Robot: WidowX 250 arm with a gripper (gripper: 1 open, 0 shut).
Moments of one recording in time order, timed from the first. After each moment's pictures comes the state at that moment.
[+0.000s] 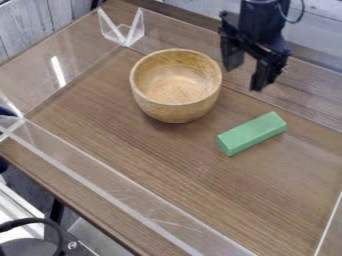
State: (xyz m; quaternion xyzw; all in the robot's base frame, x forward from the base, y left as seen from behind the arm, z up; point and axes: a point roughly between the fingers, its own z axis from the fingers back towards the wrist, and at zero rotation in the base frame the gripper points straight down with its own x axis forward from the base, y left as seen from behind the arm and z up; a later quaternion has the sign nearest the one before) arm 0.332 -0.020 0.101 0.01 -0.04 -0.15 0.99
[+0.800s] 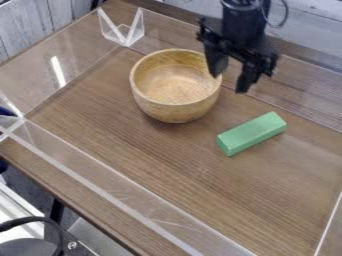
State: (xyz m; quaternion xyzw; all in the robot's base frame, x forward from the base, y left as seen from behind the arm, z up) arm 0.311 -0.029 0.098 0.03 -0.06 -0.08 0.99
